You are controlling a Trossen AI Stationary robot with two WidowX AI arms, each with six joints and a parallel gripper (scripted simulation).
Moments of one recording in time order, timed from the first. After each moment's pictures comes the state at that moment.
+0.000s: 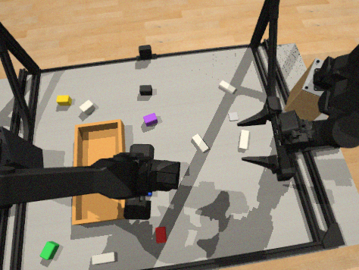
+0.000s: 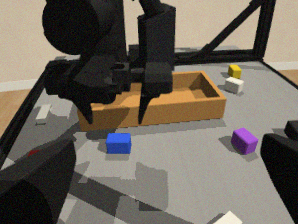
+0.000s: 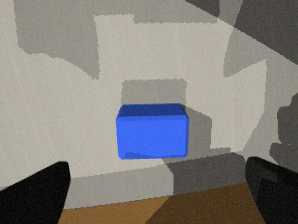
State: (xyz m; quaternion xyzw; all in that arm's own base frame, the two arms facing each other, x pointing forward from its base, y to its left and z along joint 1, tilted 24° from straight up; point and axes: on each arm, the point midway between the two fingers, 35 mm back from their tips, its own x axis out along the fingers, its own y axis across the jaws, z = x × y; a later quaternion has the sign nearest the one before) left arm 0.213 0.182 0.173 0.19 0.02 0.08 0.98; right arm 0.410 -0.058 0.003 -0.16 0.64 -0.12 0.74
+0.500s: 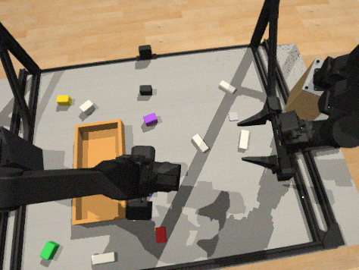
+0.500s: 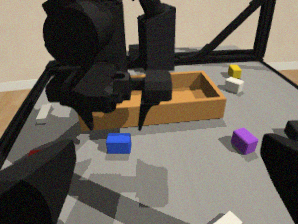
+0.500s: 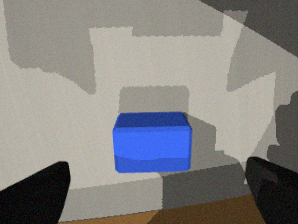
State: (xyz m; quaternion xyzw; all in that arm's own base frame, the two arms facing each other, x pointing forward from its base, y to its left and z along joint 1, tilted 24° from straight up) left arm 0.213 0.182 0.173 0.19 0.02 0.08 0.98; right arm 0.414 -0.063 -0.007 -0.16 0.64 -0.12 0.74
